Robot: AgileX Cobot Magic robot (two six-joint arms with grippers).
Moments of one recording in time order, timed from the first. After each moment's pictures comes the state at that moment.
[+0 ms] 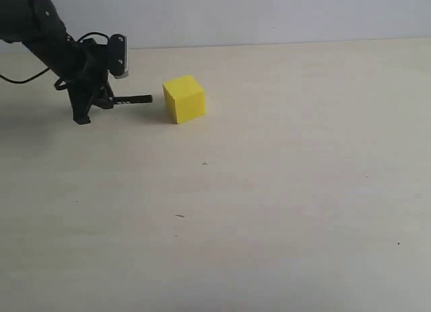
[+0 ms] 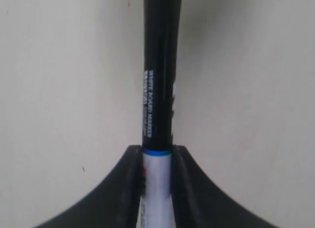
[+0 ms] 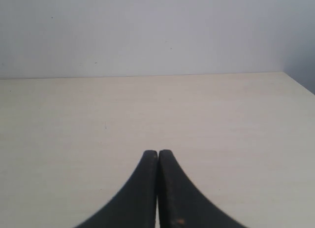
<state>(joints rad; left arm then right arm) -0.21 2.26 -1.64 -0.23 0.66 1.55 0.11 0.01 0.00 -0.02 0.28 0.03</state>
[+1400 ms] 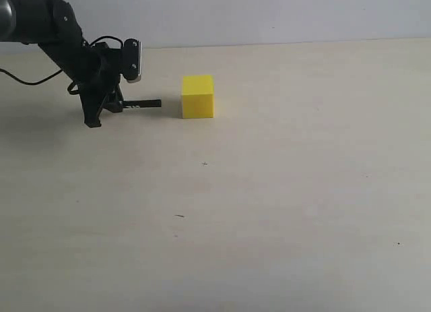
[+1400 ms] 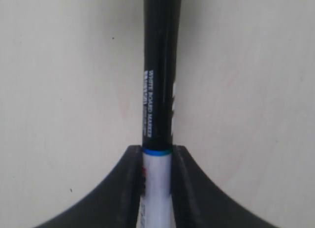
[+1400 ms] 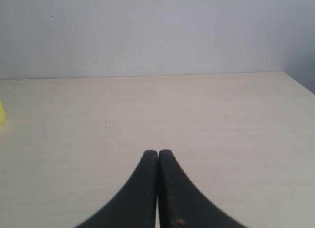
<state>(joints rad) -0.25 2.28 -1.65 -0.18 0.68 1.47 0.11 0.01 0.00 -0.02 0.28 0.03</state>
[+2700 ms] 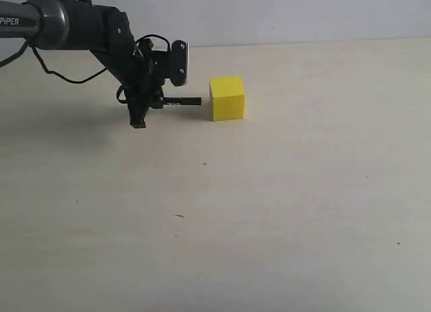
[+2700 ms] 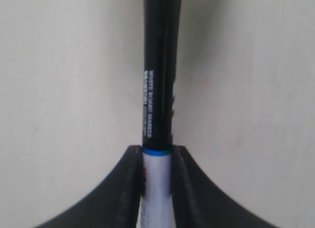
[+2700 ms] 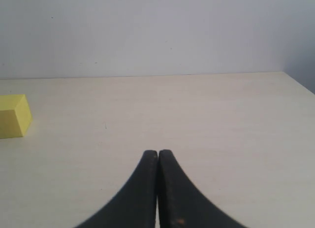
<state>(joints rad) -0.42 2.30 -1.68 -0.07 0.58 1.30 0.11 0.01 0.00 -0.02 0.28 0.03</state>
